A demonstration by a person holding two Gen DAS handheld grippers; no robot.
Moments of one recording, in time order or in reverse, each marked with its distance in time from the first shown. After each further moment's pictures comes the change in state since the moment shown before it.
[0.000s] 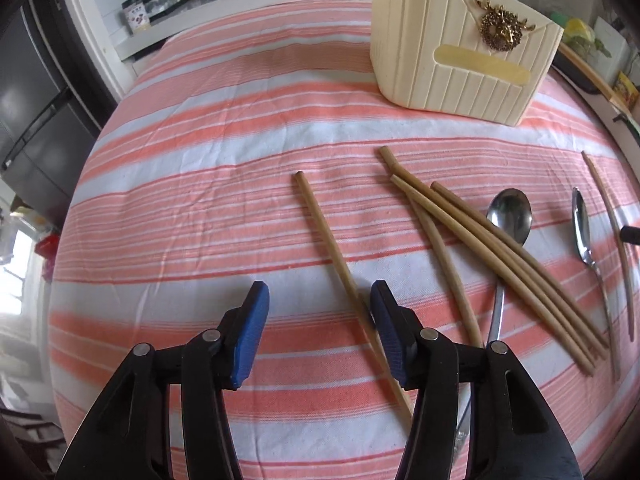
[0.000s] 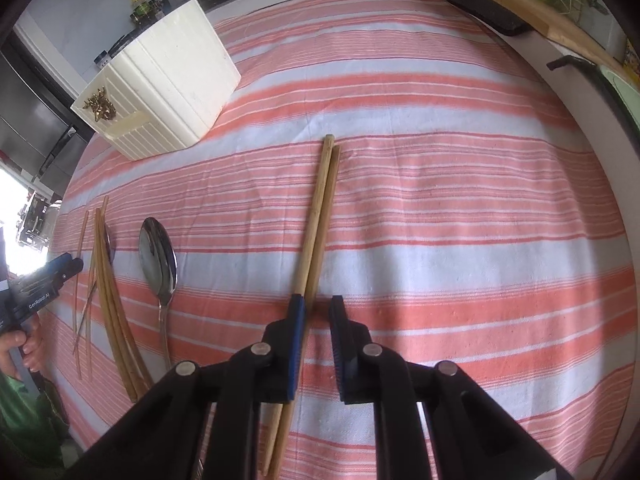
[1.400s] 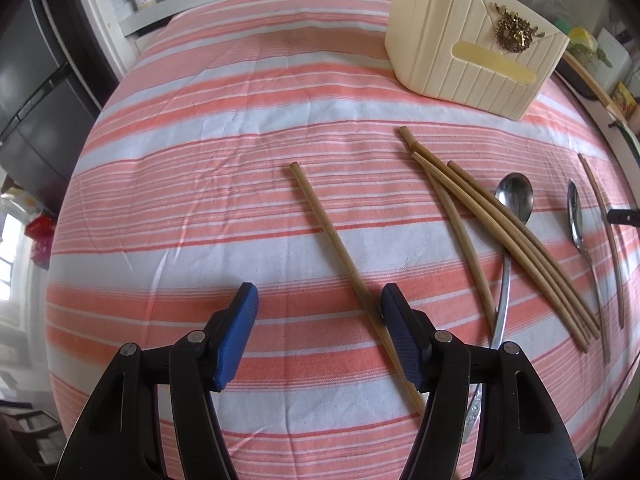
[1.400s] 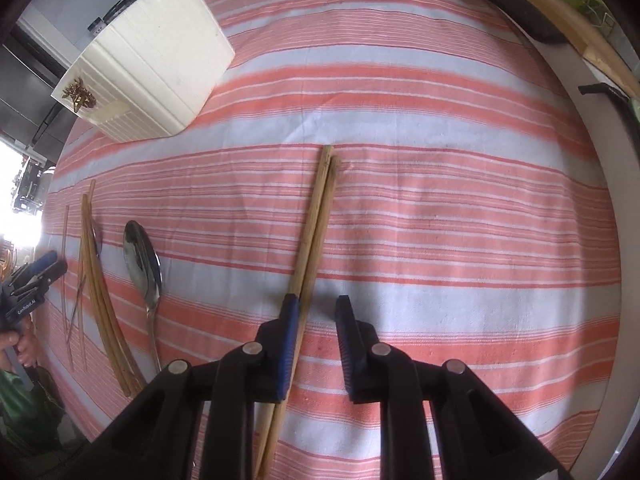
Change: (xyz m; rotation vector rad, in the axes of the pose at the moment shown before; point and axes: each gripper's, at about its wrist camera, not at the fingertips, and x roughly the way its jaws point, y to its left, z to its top) left arm -0.002 0.025 -0.006 -0.032 0.063 -0.054; right arm 0.014 -0.006 0.030 -0.069 0.149 -0.021
